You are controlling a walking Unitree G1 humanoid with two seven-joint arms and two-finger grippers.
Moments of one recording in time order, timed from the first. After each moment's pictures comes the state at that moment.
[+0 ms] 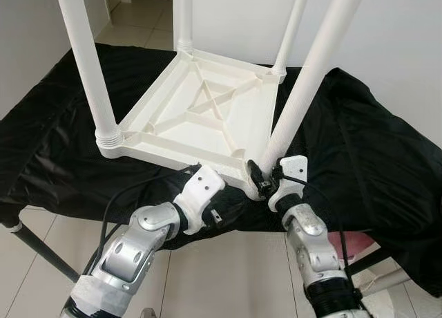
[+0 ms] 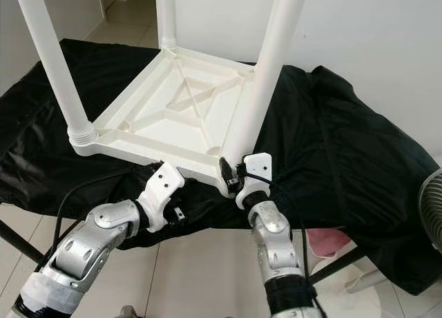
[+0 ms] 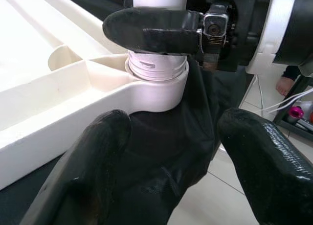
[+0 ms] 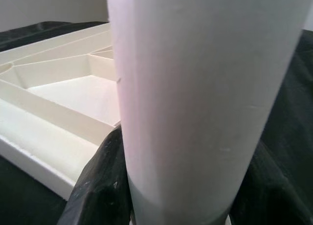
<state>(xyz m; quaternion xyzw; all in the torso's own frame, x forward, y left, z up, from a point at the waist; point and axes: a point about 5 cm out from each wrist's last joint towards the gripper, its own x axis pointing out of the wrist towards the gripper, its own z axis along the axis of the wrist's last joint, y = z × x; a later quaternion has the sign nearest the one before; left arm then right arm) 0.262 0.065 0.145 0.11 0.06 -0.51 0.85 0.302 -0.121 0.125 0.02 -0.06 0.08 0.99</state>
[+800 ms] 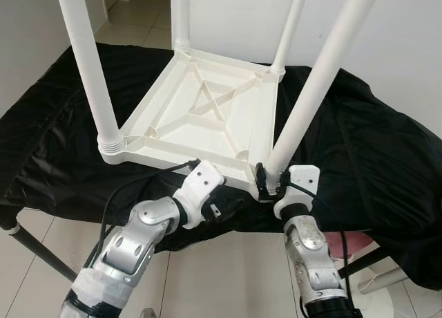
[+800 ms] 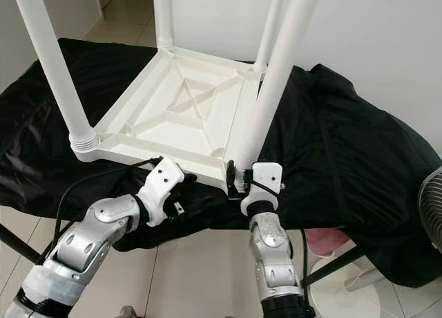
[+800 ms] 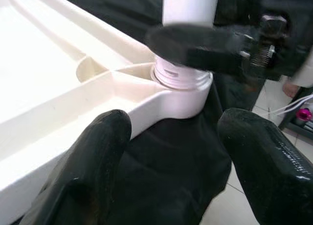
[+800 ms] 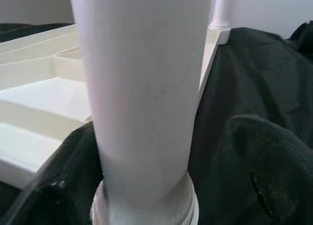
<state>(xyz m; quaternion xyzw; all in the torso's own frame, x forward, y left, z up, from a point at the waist) 0.272 0.066 0.152 0.11 0.04 -0.50 0.86 0.282 -0.135 0.122 0.02 -0.07 0.04 1.00</state>
